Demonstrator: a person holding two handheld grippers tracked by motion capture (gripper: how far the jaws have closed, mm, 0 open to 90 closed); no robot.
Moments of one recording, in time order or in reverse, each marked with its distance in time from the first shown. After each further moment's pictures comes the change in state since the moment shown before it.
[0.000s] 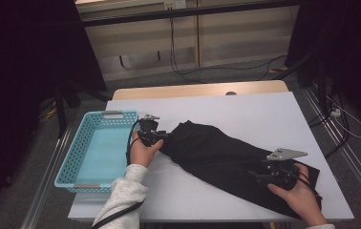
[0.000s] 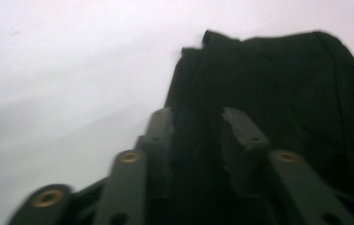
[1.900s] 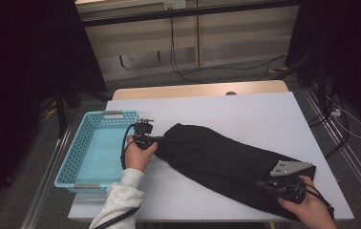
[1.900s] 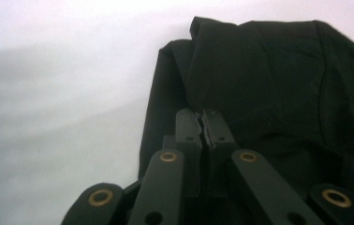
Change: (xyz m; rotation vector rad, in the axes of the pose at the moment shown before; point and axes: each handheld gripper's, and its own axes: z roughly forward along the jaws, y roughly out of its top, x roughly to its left) left arm 0.005 -0.013 -0.022 0.080 -0.007 -0.111; right arm 0.016 -0.019 -0.026 0.089 0.163 -0.099
